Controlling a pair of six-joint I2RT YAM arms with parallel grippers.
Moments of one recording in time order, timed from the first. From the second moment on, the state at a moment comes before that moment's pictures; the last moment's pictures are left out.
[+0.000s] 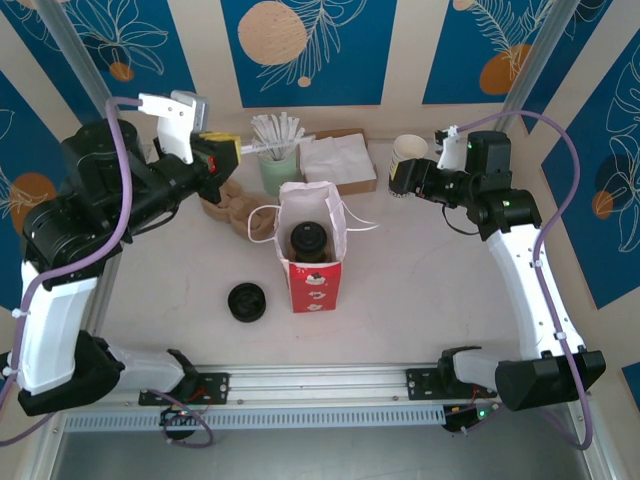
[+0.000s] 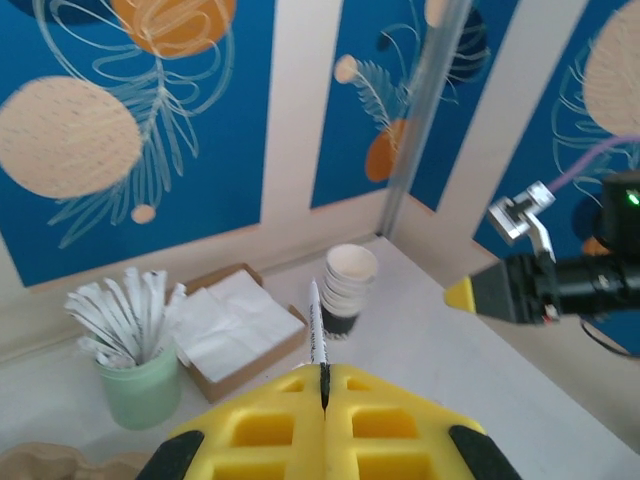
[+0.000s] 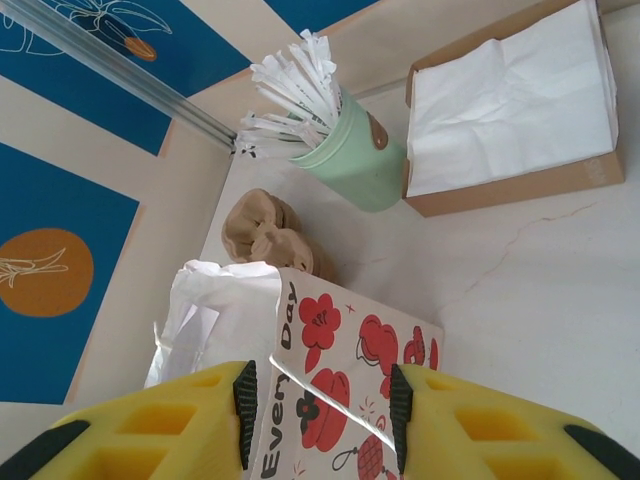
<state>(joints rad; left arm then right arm) -0.77 1.28 2.17 -1.07 -0.09 -0.18 0.12 1.21 1.41 -0.74 -0.55 0.48</state>
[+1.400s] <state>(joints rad) -0.80 1.33 1.85 -1.29 0.20 -0.19 0.10 1.21 1.33 -0.69 -0.62 0.47</state>
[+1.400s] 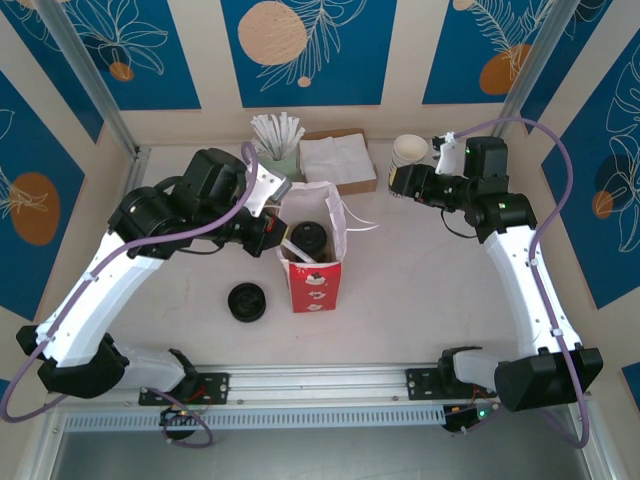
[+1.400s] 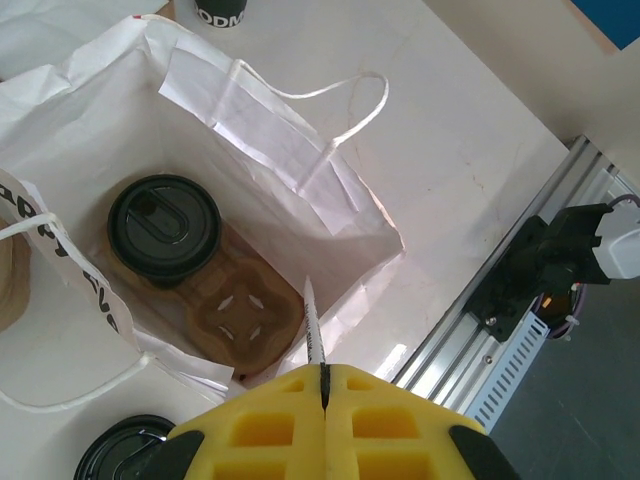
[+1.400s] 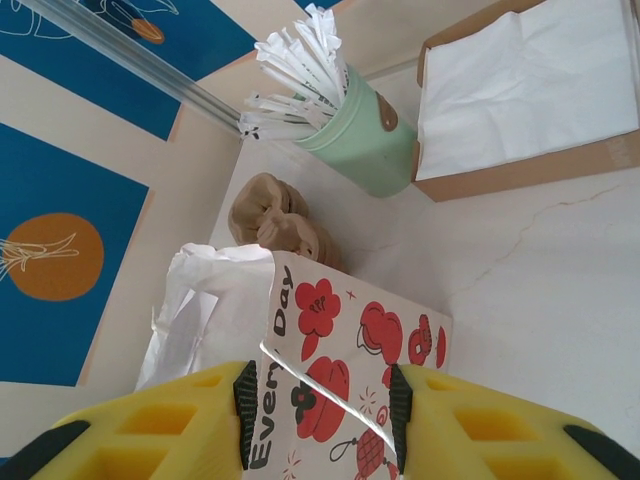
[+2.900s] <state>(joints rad) -0.81 0.78 1.47 -1.00 -0.31 -0.26 0.32 1.74 1.90 -0.85 -0.29 0.39</state>
